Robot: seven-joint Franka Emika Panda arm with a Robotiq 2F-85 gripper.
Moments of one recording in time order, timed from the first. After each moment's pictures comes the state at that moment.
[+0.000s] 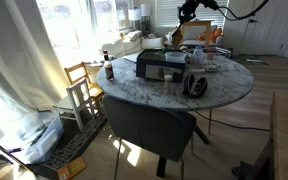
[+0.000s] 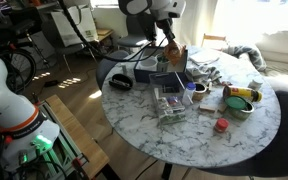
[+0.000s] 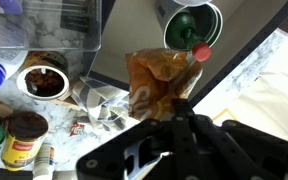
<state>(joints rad) -0.23 0.21 -0.13 -1.94 0.47 2.57 -0.15</state>
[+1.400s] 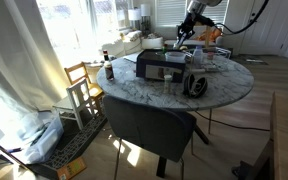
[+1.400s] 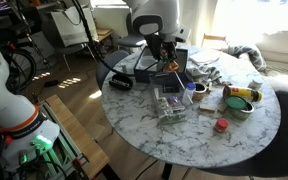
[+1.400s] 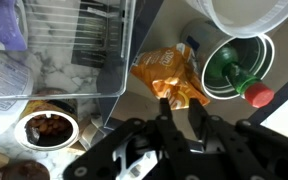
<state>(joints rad) -0.31 0.39 -0.08 -1.86 0.50 2.51 -0.21</state>
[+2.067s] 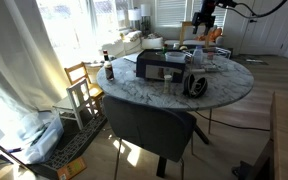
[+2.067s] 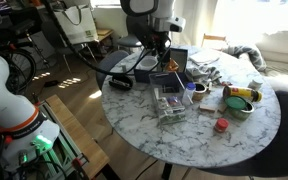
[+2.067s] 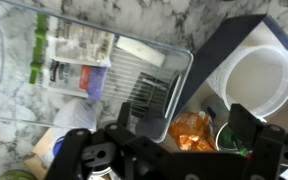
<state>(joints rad) -0.31 0.17 -0.16 -1.97 0.22 2.16 -0.21</state>
